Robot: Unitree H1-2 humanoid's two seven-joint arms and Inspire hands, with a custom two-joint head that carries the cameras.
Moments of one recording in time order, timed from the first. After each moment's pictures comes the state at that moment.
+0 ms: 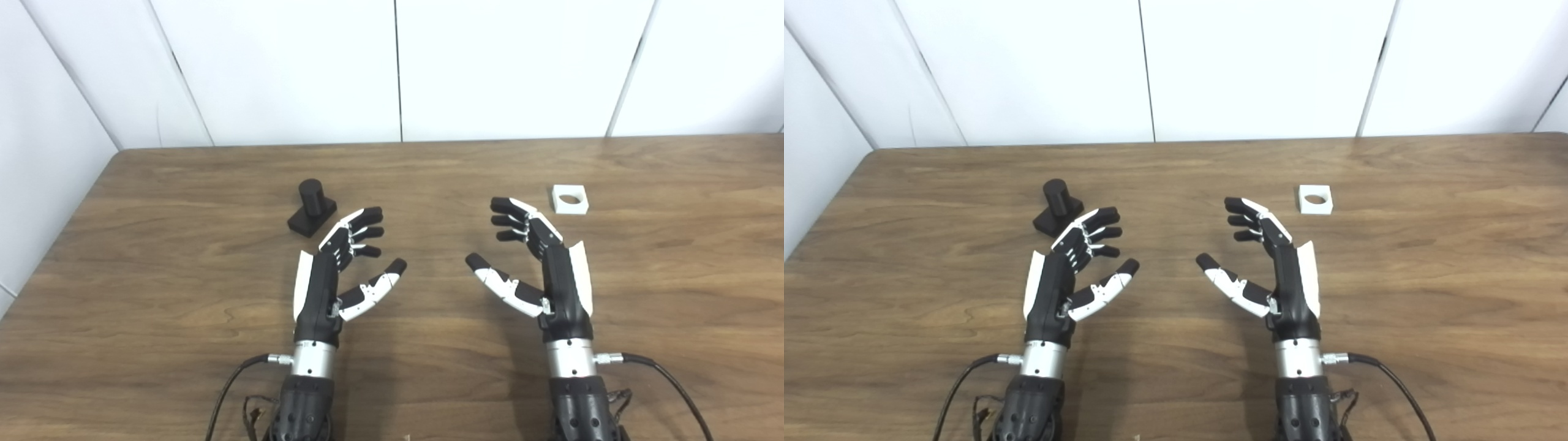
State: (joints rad) left arm 0.01 -0.08 -0.10 -0.04 0.24 -0.25 0.10; right arm 0.01 0.07 0.14 -0.05 -0.40 -0.28 -0.22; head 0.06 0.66
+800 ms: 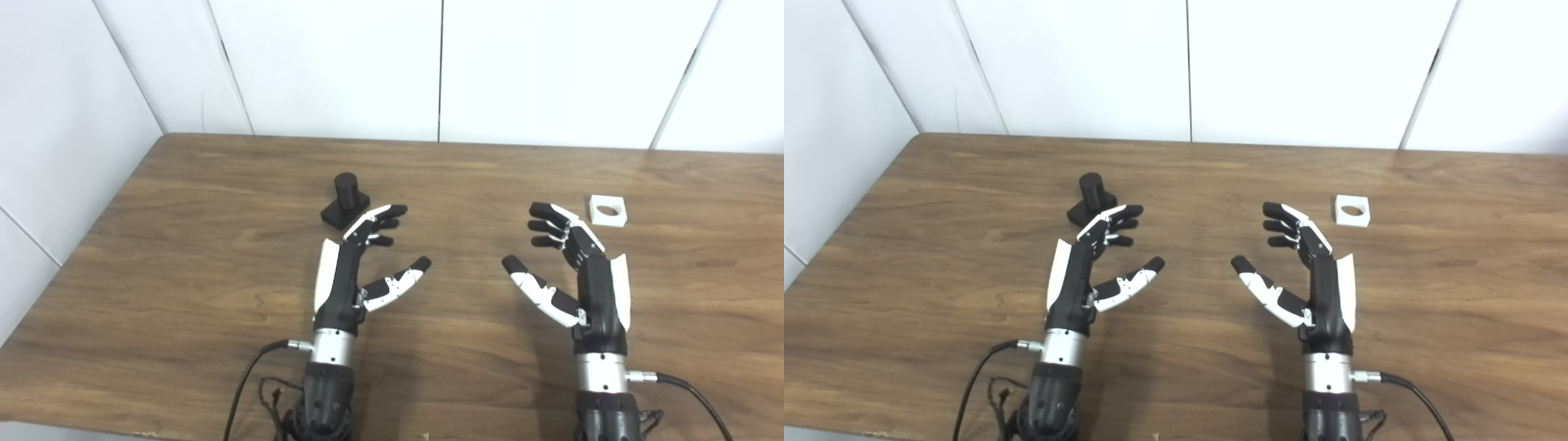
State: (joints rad) left arm 0.01 -0.04 -0.10 -0.09 0.50 -0.17 0.17; right arm 0.00 0.06 0.14 -0.05 -0.36 -0.30 -0.23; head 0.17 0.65
